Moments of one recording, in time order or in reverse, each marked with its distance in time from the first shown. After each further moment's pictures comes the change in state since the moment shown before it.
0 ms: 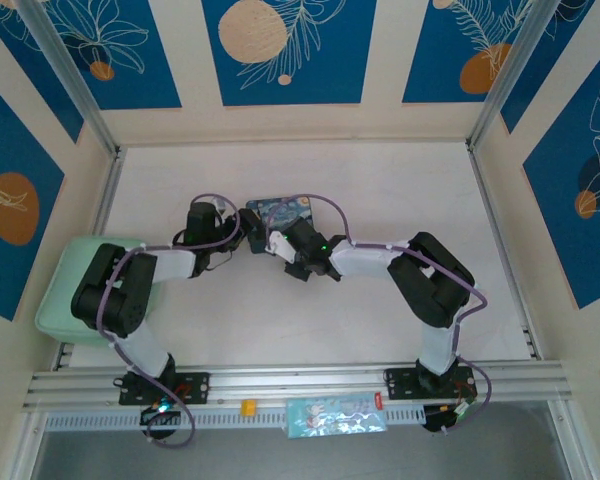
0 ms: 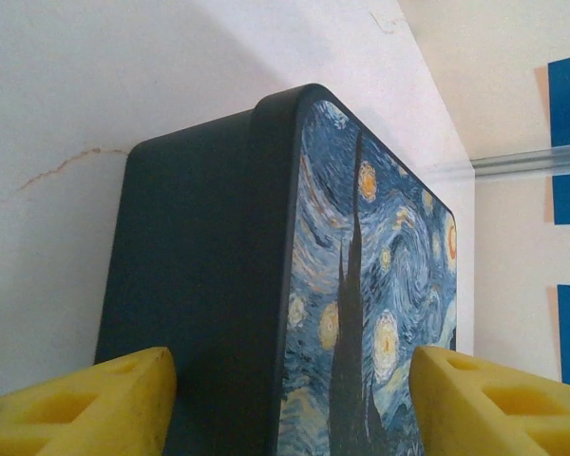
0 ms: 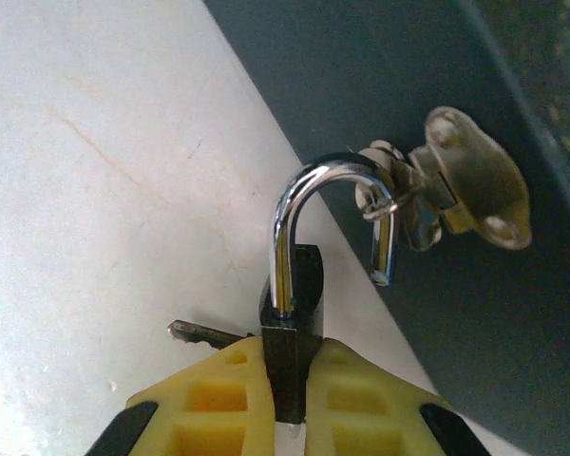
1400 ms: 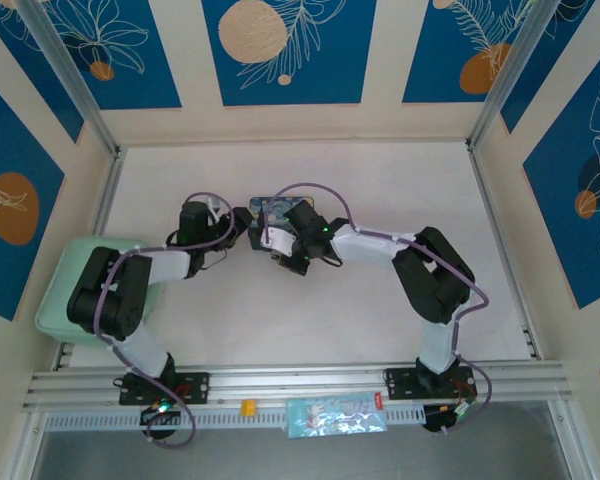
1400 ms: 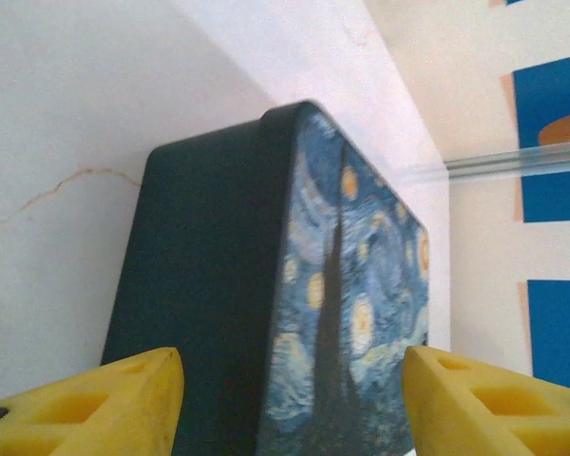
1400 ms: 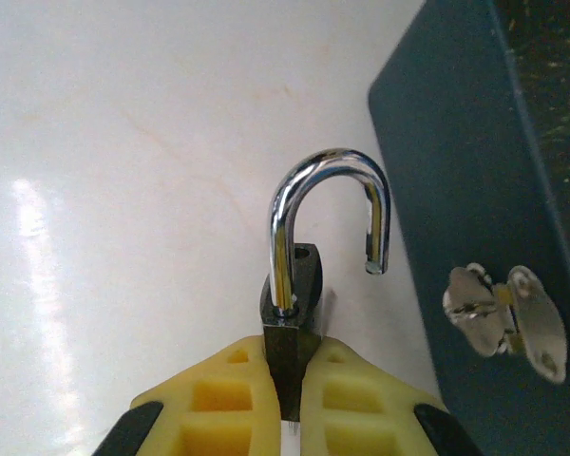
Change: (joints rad) left arm 0.048 -0.049 -0.021 0.021 0.053 0.000; right arm -0.063 -0.006 0.127 -0.171 -0.347 -0.116
